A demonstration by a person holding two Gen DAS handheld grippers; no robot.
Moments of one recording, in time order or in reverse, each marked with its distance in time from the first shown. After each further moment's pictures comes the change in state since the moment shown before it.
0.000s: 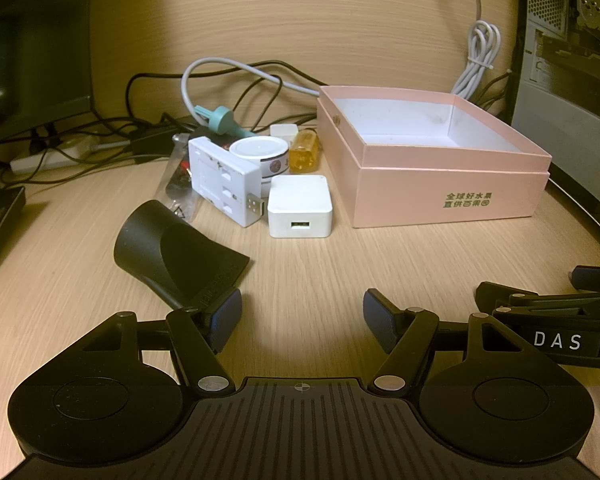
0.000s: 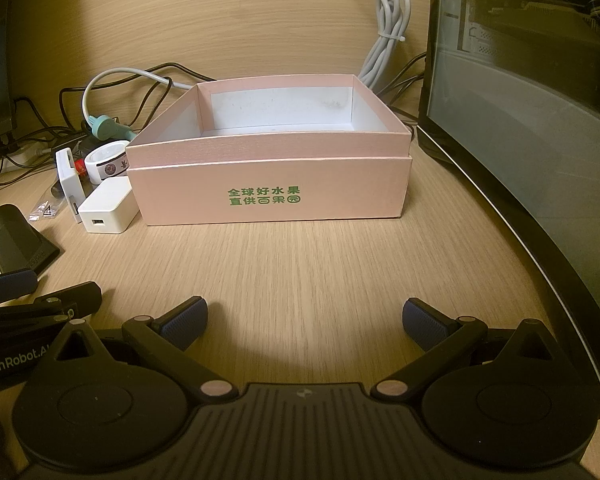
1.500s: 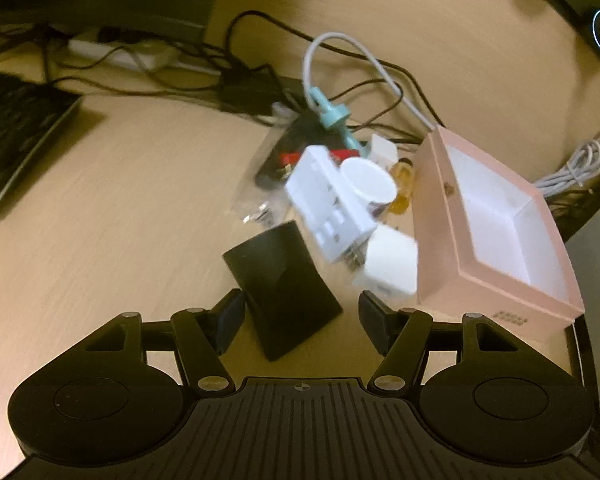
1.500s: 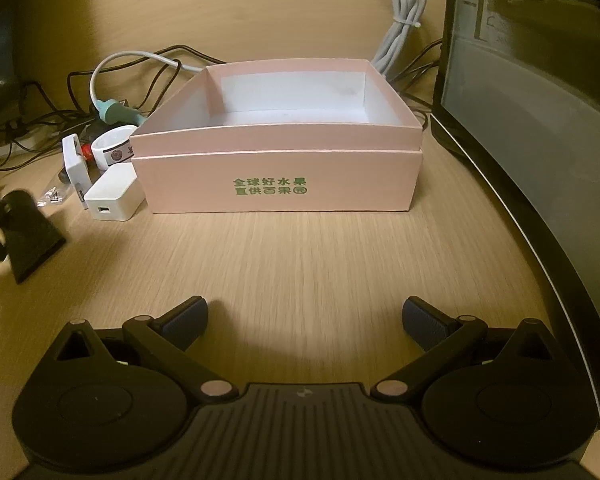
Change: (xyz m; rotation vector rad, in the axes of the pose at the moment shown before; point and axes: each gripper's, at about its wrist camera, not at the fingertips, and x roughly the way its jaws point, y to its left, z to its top) left arm 0.018 0.087 0.080 -0.425 0.185 -0.011; right arm 0.004 0.005 0.004 -0.027 0.075 0.034
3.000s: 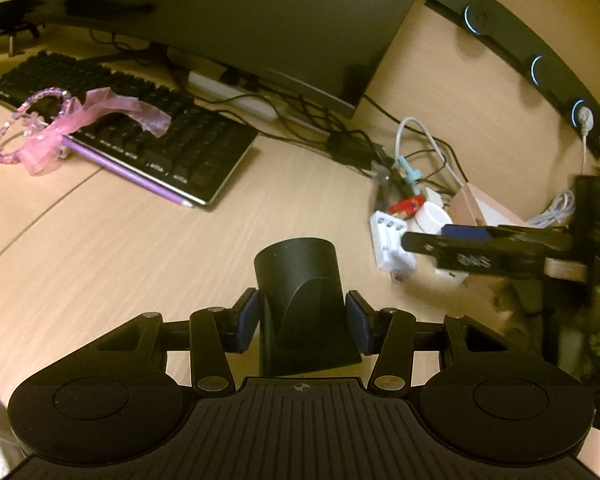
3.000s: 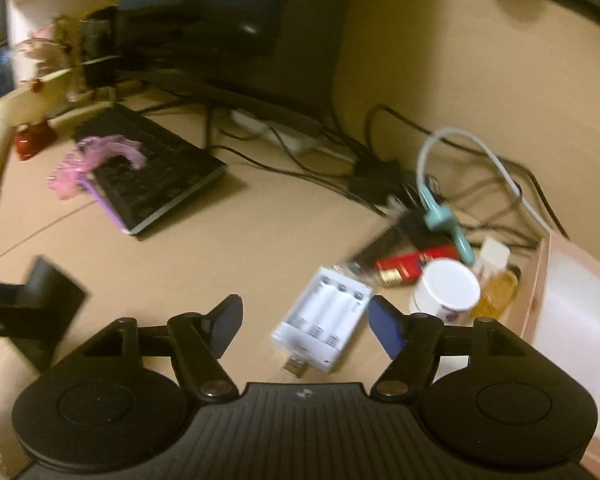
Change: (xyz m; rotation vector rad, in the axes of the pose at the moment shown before) left arm -0.143 0.143 -0.049 -0.066 -0.130 -0.022; right arm -0.015 0.189 0.083 -0.548 -0.036 0.501
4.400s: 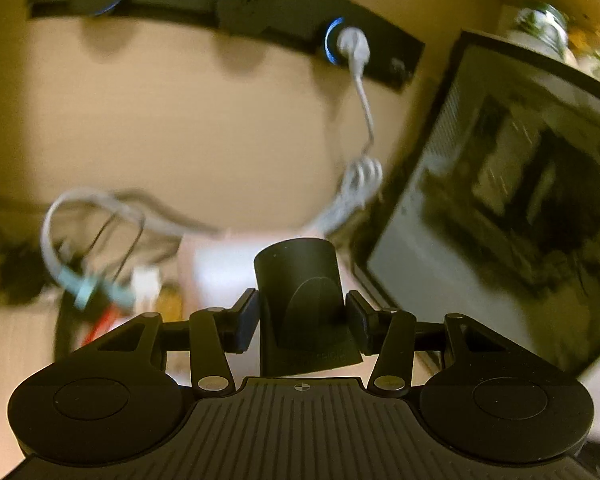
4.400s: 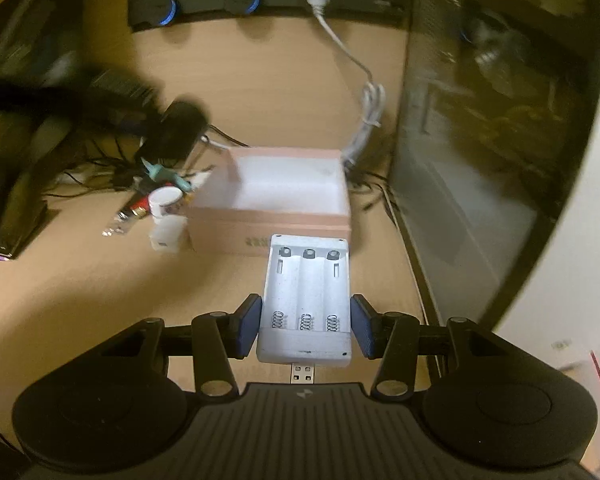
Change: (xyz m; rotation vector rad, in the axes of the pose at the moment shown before) left arm 0.115 -0.275 0.095 0.464 0.045 -0.492; right arm -0.234 -0.051 -0.148 0.445 -0.060 -0.538
